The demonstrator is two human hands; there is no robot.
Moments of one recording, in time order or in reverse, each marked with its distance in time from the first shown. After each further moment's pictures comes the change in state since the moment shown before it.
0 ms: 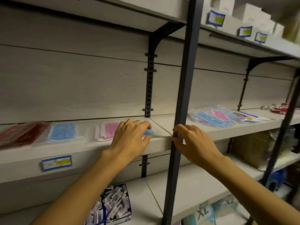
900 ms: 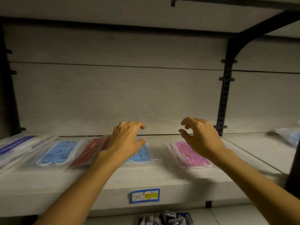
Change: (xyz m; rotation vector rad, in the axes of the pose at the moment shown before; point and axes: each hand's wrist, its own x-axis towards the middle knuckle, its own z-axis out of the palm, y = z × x) left_hand 0.001 -0.246 -0.061 0.180 -0.012 -0.369; right_hand 0.190 -0.158 0.086 0.279 0.248 -0.172
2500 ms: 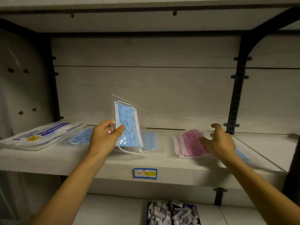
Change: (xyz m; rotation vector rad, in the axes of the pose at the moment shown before) left_hand -0.088 0.007 -0.046 -0.845 0.386 -0.516; right_hand -0.033 0.058 0.009 0.287 -0.170 0.550
